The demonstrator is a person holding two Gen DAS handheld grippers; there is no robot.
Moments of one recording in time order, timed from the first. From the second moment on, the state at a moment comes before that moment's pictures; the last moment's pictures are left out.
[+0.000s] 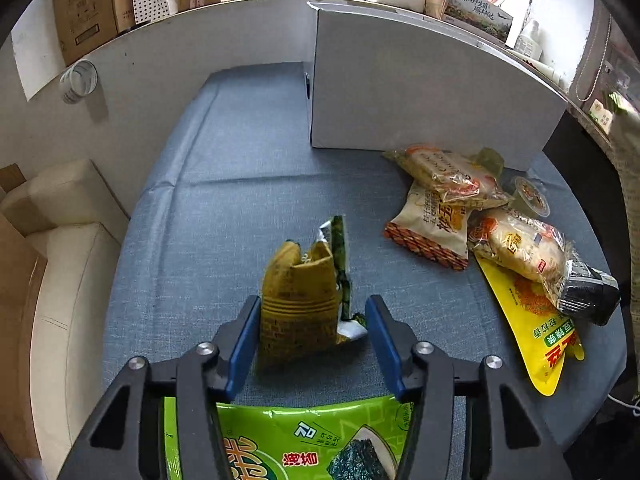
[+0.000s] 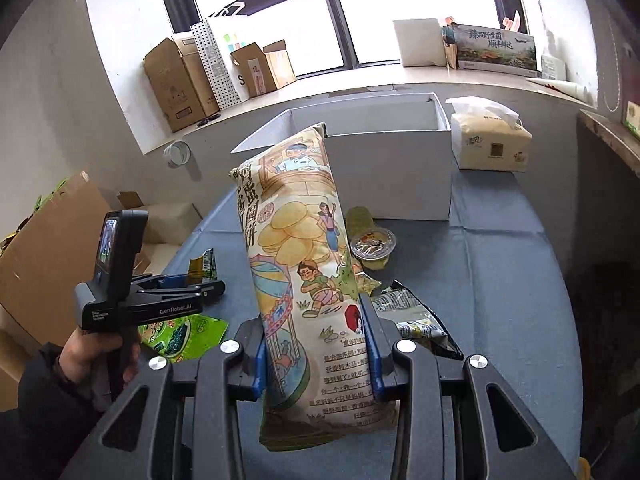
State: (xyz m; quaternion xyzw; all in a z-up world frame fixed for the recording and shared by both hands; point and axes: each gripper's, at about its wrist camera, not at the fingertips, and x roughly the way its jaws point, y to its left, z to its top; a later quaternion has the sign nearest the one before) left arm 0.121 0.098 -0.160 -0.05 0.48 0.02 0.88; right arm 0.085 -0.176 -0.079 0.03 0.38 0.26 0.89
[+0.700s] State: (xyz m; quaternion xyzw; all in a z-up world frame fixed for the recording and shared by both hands) left arm 0.106 0.076 -0.033 -0.04 0.36 -0.03 0.93; right arm 0.113 -0.183 -0.060 0.07 0.36 0.26 0.89
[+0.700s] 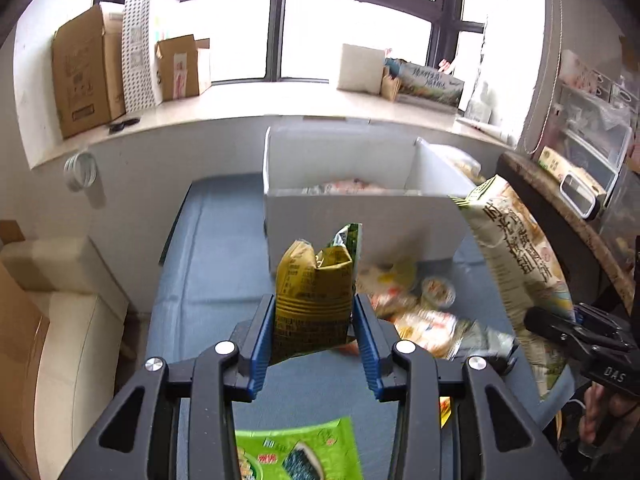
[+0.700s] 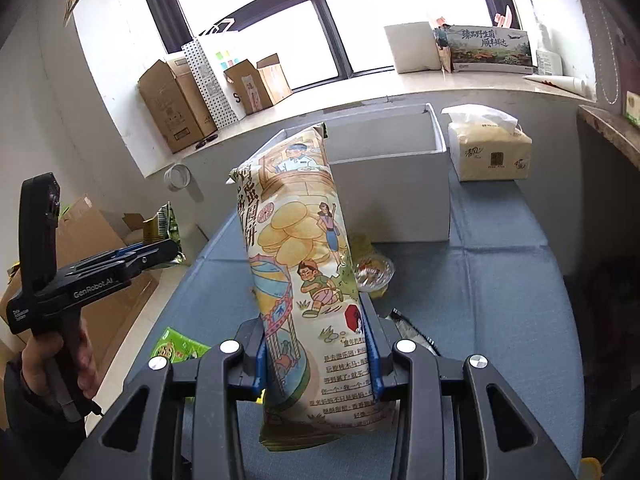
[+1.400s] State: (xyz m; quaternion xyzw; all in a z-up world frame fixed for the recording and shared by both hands) left arm 0.316 0.044 0.002 0.00 0.39 0.01 0.92; right arm 0.341 -0.175 -0.009 0.06 0.40 0.15 0.90
